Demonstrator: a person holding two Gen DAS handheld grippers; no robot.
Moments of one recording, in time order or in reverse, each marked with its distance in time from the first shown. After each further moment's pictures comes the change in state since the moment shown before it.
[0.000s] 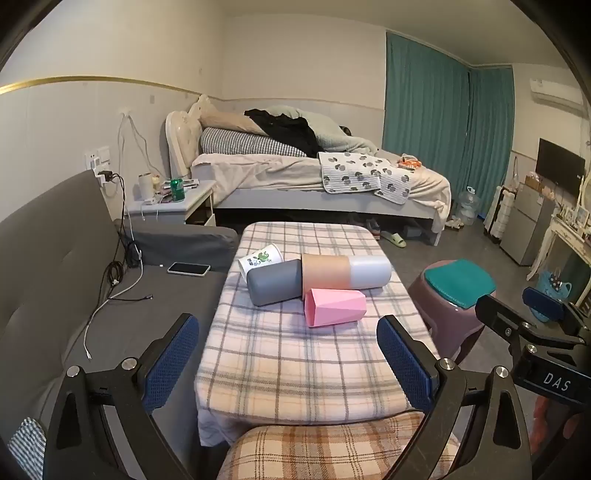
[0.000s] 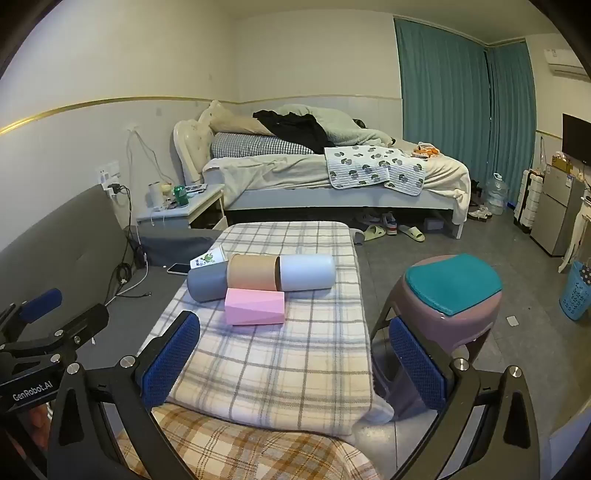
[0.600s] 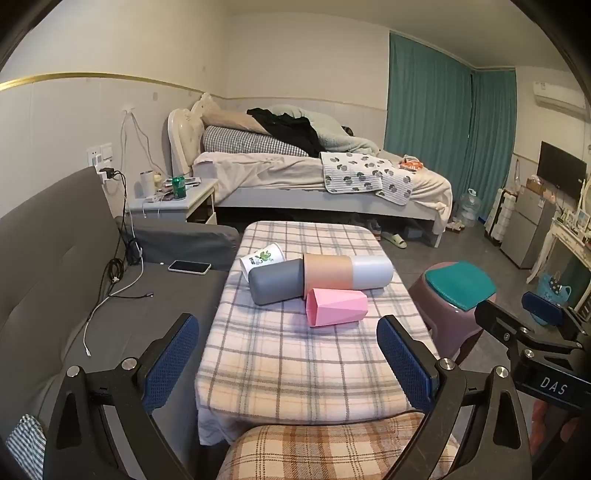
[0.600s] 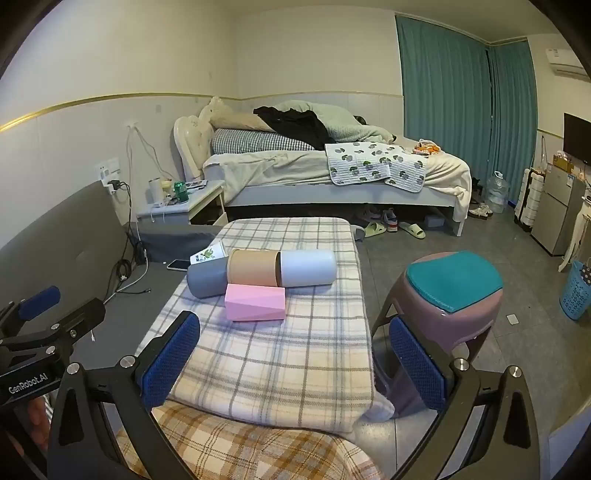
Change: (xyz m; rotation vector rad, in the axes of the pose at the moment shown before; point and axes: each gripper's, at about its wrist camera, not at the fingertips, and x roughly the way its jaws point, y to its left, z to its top) left arm 0.003 0.005 0.001 -0.027 0.031 -0.009; right arm 0.002 0.001 -0.002 -0.004 0.015 -0.002
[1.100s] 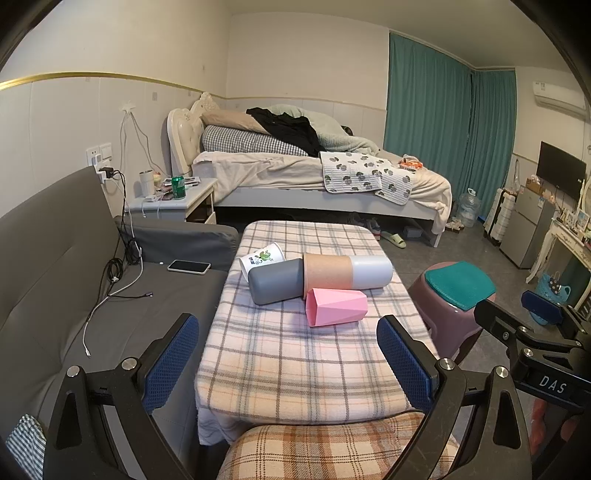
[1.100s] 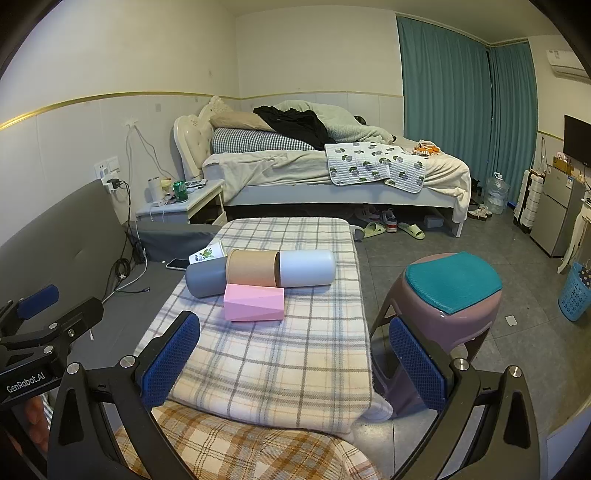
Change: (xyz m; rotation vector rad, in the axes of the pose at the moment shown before) left arm 0.000 0.000 0.000 -0.001 0.000 -0.002; right arm 0.001 0.000 -0.001 -0.003 0.004 -0.004
